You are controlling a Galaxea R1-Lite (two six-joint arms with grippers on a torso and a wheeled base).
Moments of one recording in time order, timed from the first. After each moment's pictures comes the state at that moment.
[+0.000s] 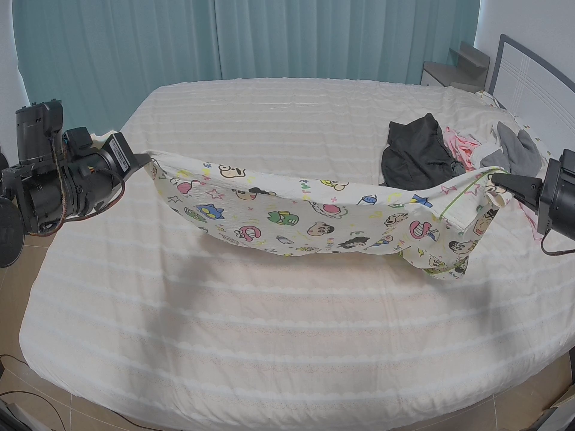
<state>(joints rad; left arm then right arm) -0.21 1.52 -0.97 -0.37 -0.07 -0.64 0.18 1.23 -0.75 -0.36 0.36 0.67</state>
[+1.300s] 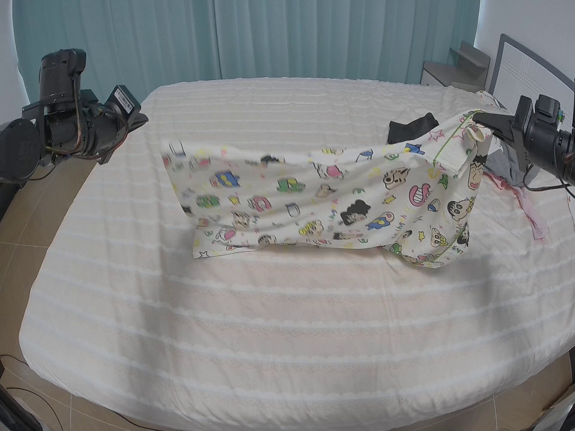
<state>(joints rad) -0.13 1.71 -1.44 -0.07 -0.07 -0.77 0.14 1.46 -1.08 -0.34 0.36 0.67</state>
